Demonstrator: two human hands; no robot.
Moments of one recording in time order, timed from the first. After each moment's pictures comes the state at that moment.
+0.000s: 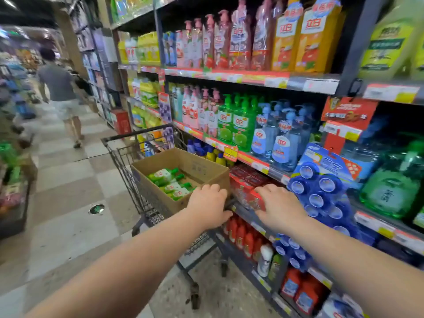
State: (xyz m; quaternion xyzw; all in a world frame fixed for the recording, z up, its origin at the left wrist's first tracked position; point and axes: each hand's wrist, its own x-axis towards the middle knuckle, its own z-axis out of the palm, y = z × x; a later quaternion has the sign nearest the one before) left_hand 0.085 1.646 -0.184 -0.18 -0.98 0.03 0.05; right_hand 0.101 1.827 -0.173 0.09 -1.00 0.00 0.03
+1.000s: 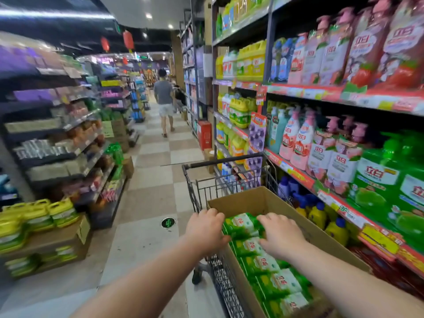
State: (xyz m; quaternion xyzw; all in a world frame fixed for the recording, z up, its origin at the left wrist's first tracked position) left_hand -0.179 1.347 -0.196 0.07 -1.00 0.00 0.00; right_hand -0.252 1.519 -0.200 0.29 -0.96 0.00 -0.05
